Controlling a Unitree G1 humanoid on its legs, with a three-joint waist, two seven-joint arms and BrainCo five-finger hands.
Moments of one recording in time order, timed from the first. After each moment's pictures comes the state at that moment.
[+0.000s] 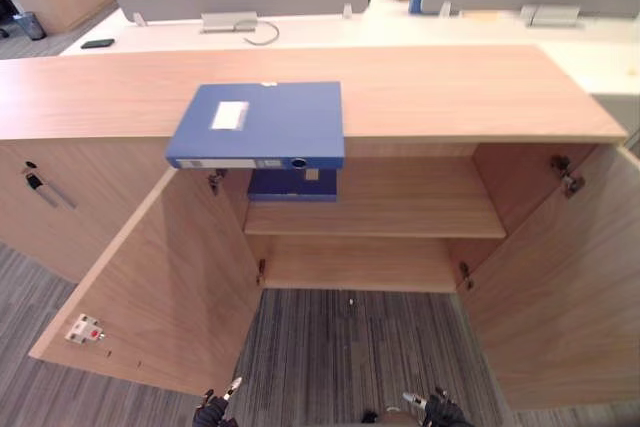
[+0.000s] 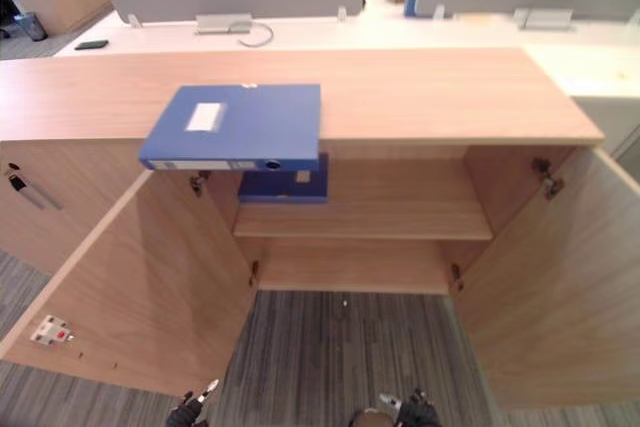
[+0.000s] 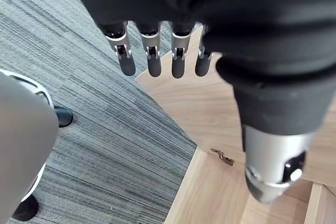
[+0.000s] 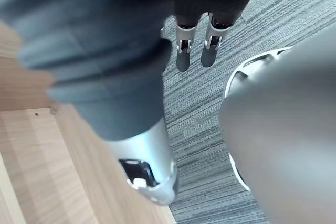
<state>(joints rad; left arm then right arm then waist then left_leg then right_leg) 0.16 -0.02 0.29 0.98 -0.25 -0.12 0.08 0.07 -0.01 -0.39 1.05 0.11 -0.02 -0.02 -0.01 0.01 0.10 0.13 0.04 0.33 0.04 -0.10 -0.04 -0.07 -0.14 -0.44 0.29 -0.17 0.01</state>
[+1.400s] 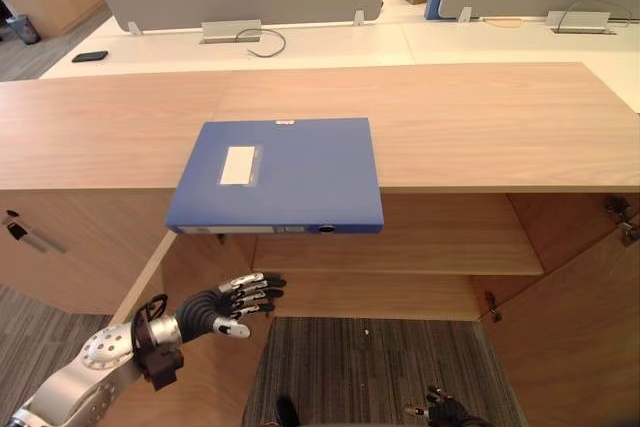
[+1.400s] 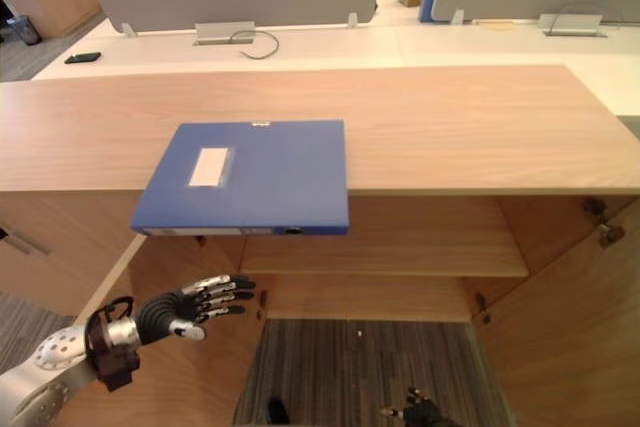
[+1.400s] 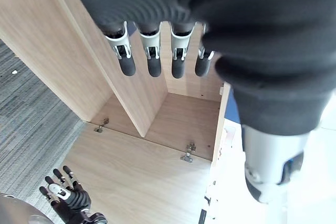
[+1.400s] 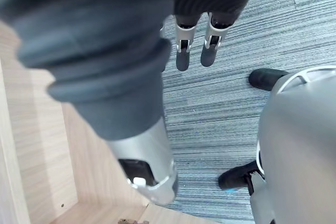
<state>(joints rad) 0.25 1.01 -0.27 -0.27 -0.86 -0.03 -0.58 0.03 -0.14 -0.28 1.16 -0.08 -0.02 0.13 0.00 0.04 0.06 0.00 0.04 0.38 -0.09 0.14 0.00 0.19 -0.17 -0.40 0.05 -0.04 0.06</state>
